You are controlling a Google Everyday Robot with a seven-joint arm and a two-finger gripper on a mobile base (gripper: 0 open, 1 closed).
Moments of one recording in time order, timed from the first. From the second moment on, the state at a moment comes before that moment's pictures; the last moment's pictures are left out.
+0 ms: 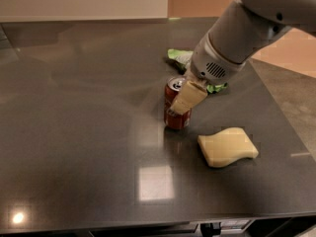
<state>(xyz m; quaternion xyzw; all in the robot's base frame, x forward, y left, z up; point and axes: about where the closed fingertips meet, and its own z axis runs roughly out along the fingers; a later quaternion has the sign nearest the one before) 0.495 -0.060 0.913 -0.57 0.78 0.11 0.21</state>
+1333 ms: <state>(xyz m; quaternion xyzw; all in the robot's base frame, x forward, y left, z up) 0.491 -0.099 0.893 -0.53 0.82 0.08 0.21</state>
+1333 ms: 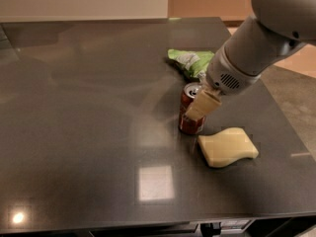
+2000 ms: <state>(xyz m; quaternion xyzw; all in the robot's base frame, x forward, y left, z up) 0.490 -0.097 0.892 -0.53 0.82 0.08 0.21</state>
